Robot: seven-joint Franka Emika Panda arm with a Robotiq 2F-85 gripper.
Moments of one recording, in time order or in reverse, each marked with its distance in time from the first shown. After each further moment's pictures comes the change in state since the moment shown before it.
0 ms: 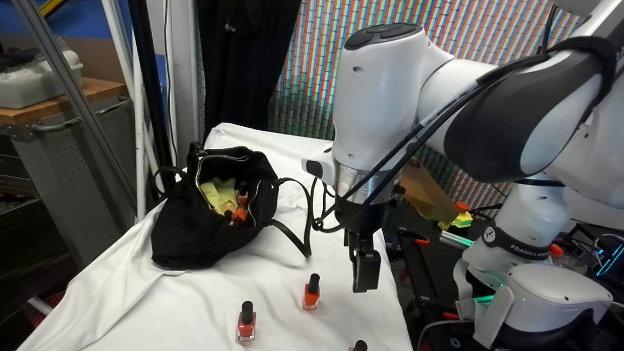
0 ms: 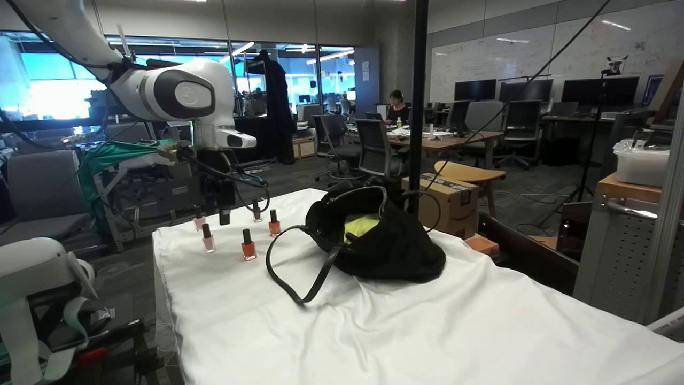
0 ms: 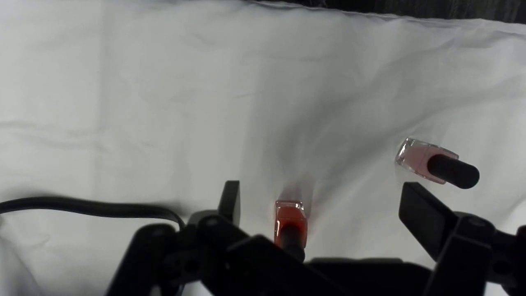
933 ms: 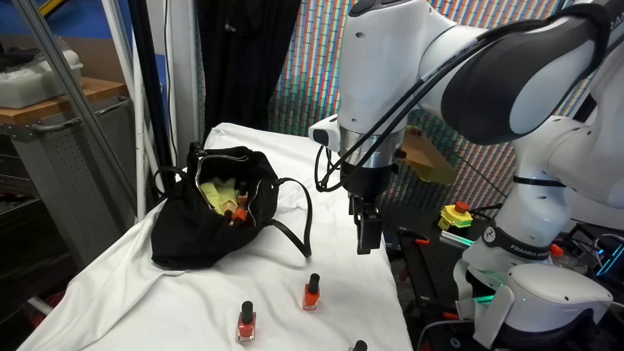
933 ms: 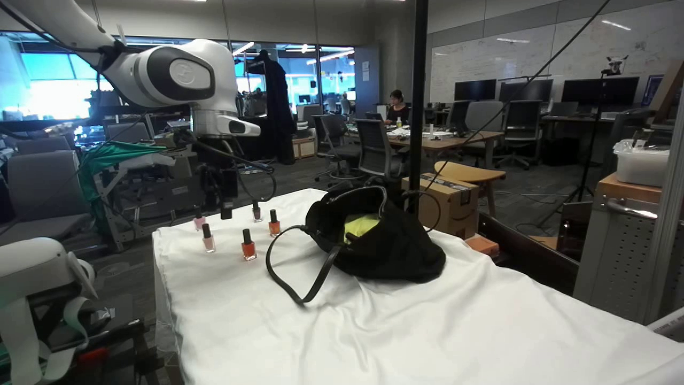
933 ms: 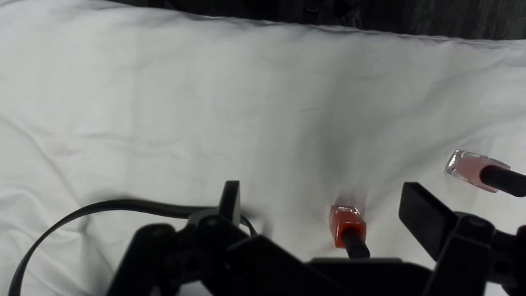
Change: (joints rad) arm -0.041 -0.098 -0.037 -0.020 -0.049 -0.109 -0.040
